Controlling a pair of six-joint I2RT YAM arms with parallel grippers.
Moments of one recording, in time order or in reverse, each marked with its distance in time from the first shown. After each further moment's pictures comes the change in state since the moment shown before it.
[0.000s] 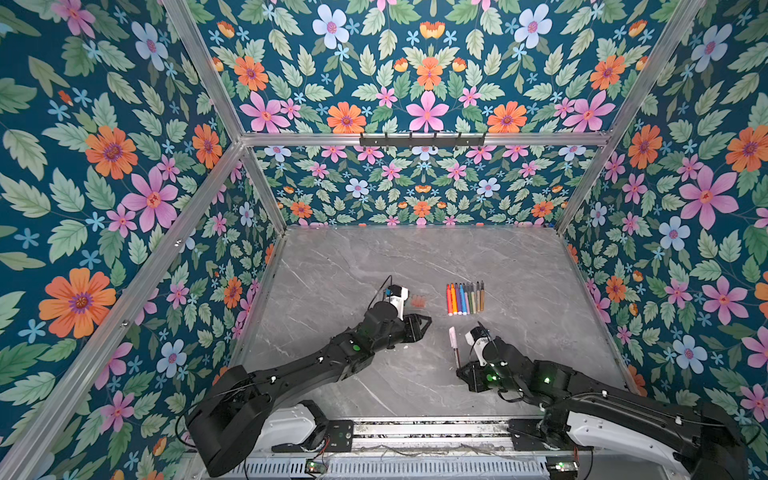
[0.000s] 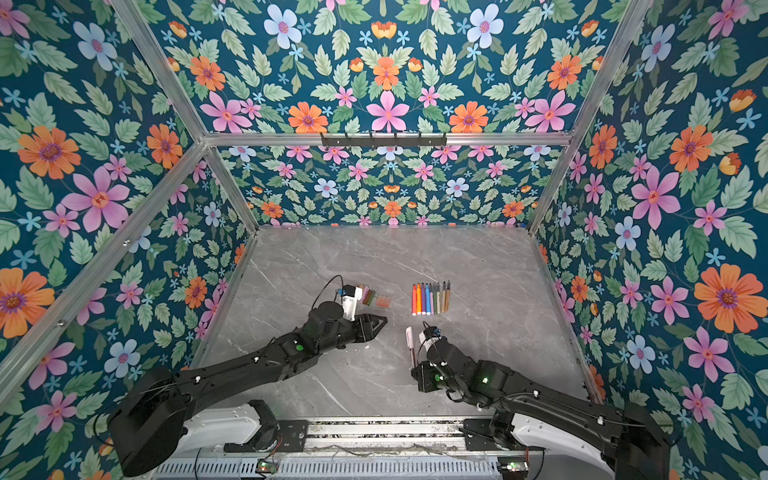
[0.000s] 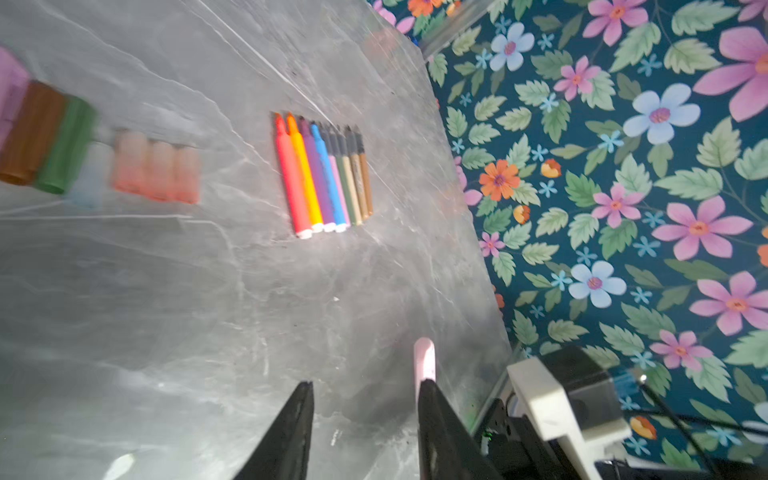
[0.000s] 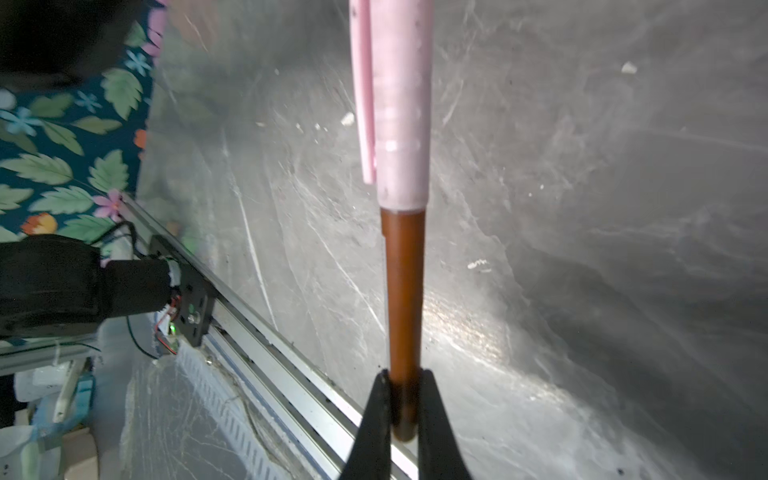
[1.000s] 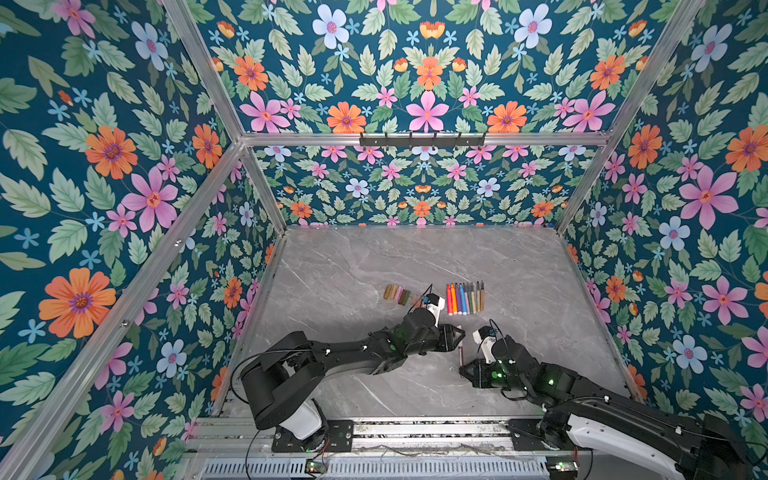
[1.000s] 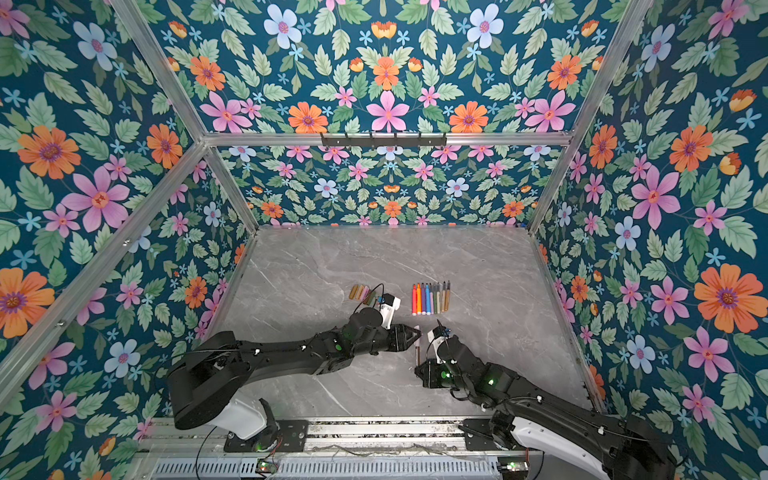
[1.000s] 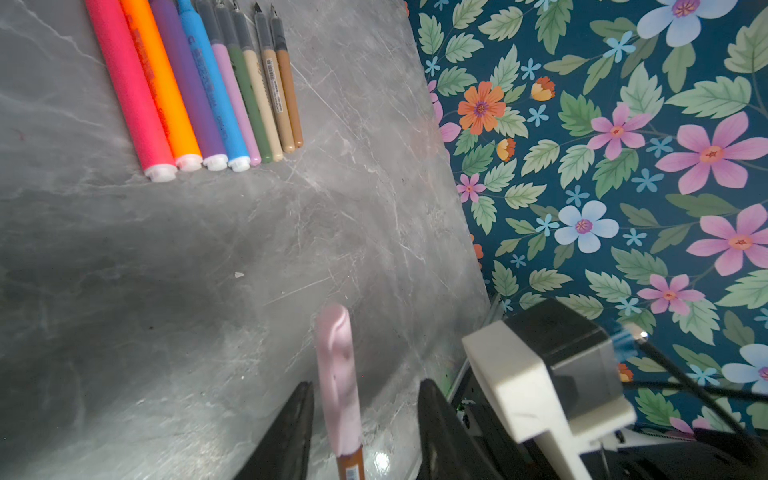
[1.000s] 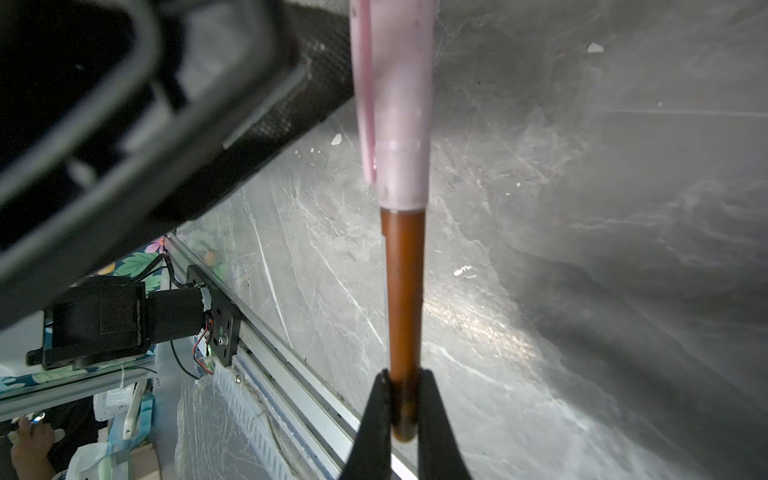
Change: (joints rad) left arm -0.167 0.302 0.131 0.156 0.008 -0.067; right arm -0.078 -0.019 -0.078 0.068 -0.101 0.063
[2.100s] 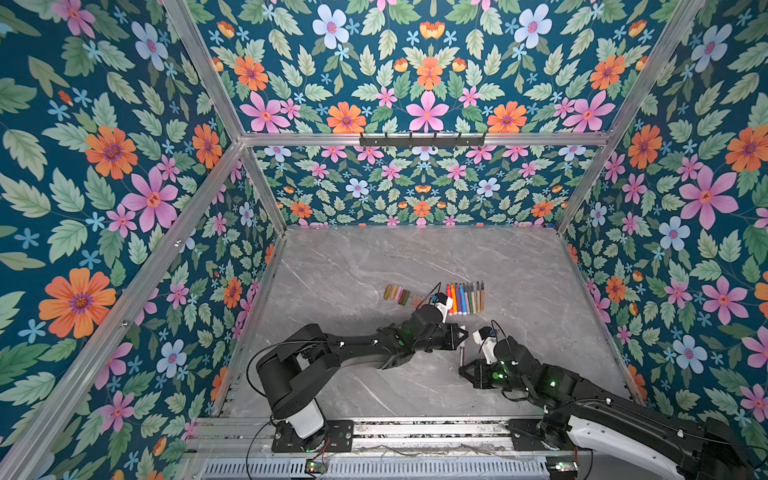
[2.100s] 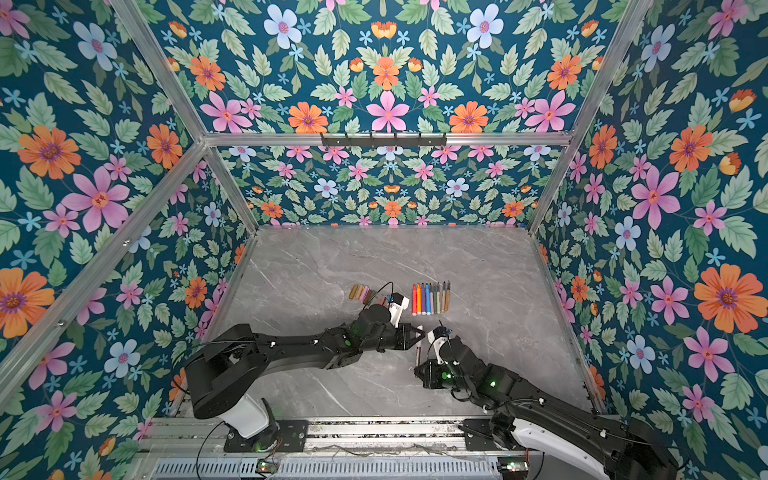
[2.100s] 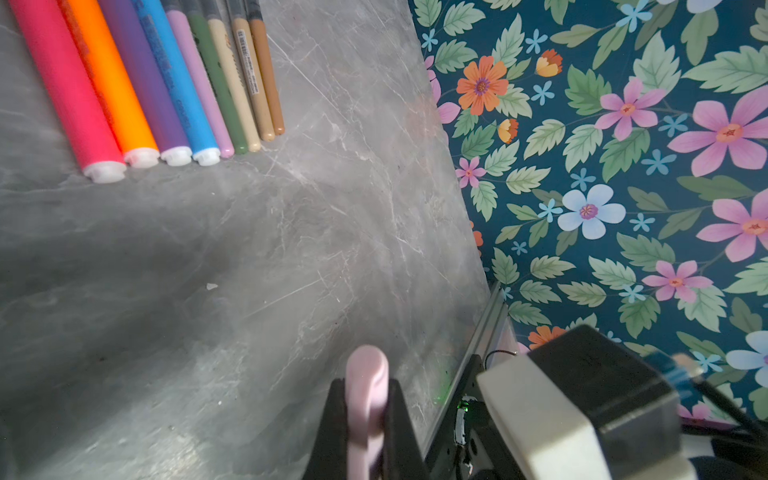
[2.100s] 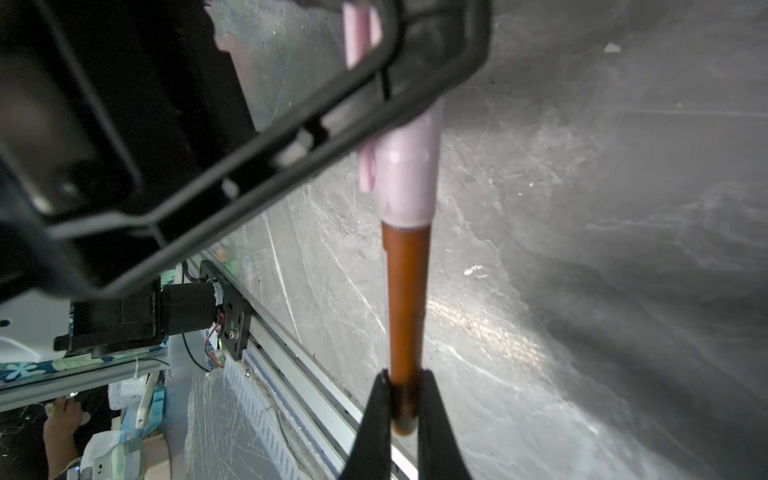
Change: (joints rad) left arm 0.001 0.095 0.075 0.001 0.063 0.013; right arm -0.001 -0.017 -0.016 0.024 -0.022 -0.002
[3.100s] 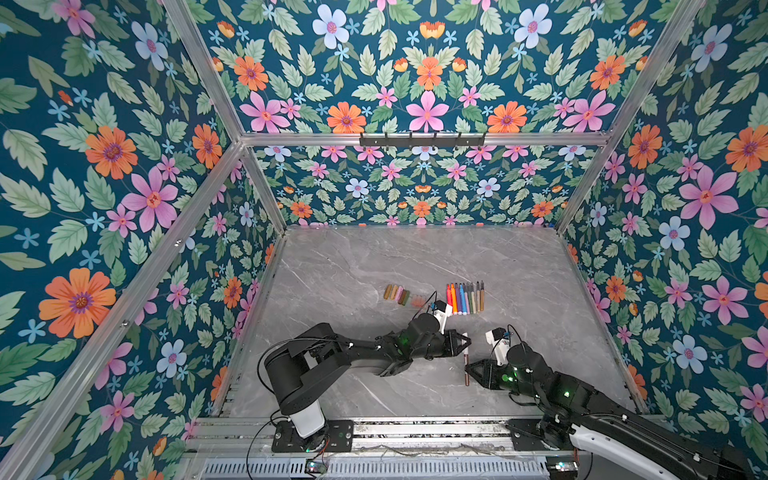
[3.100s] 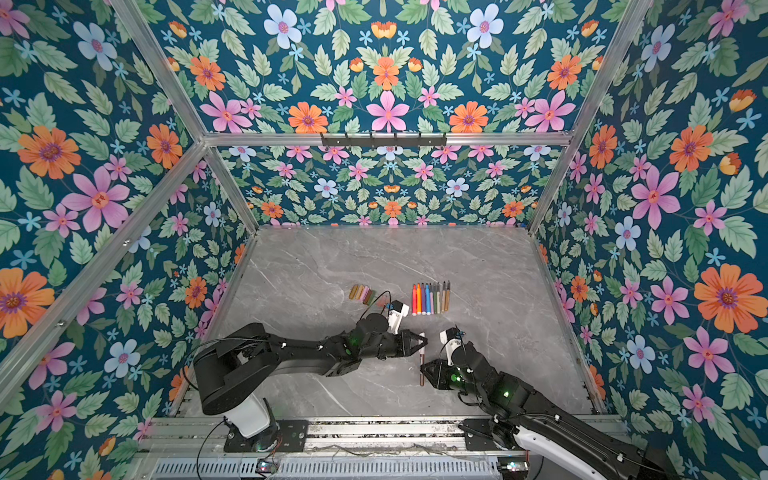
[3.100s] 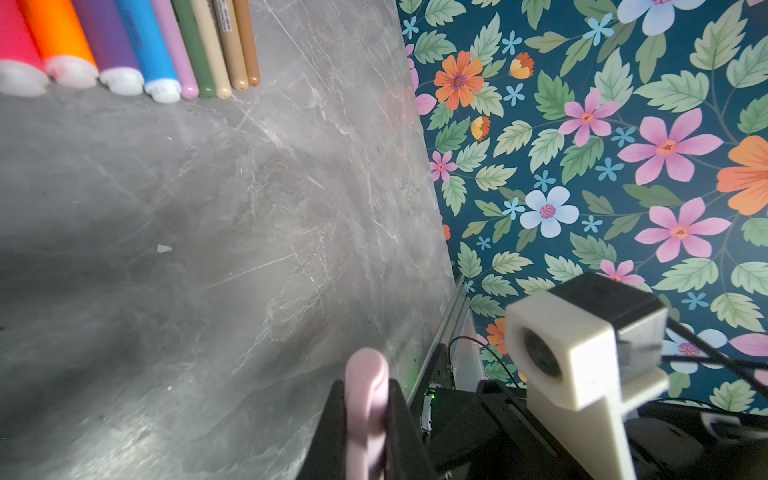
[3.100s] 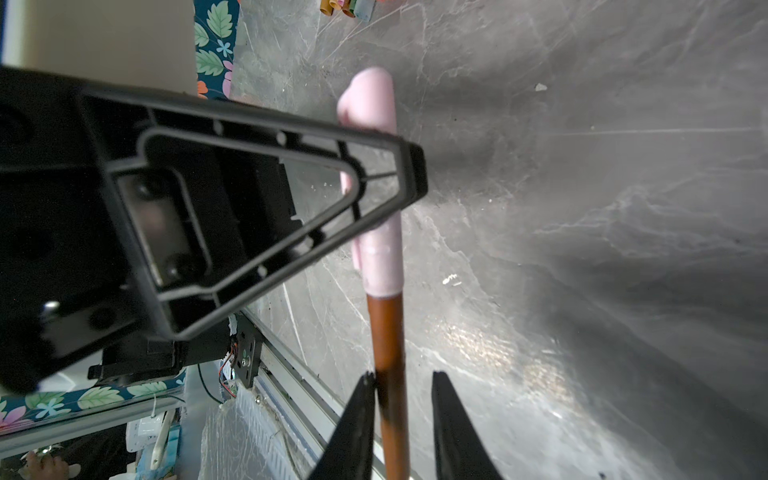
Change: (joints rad) left arm -0.023 0.047 -0.092 0.225 0.050 -0.148; right arm -0.036 -0.184 -0.069 -0.045 0.052 0.055
